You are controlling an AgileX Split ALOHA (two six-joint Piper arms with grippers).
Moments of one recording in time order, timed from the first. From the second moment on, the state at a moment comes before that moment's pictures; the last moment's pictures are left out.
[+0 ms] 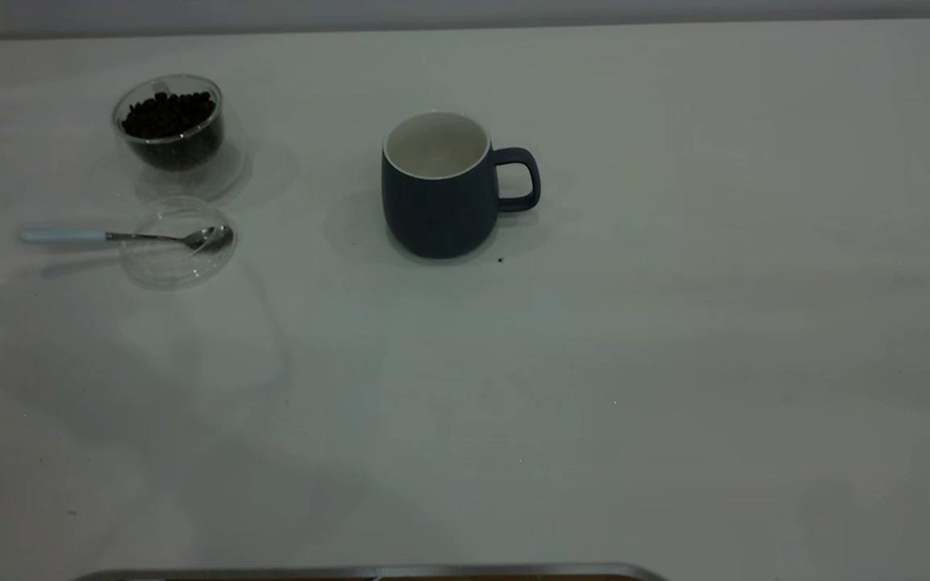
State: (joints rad) left arm 0.53 2.08 -1.16 -0.88 0.66 1.13; right arm 0.12 -0.01 -0.48 -0.06 1.12 0.15
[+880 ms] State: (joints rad) left arm 0.53 2.33 -1.22 -1.14 0.69 1.28; right arm 0.12 -0.01 -0.48 -0.06 1.12 0.15
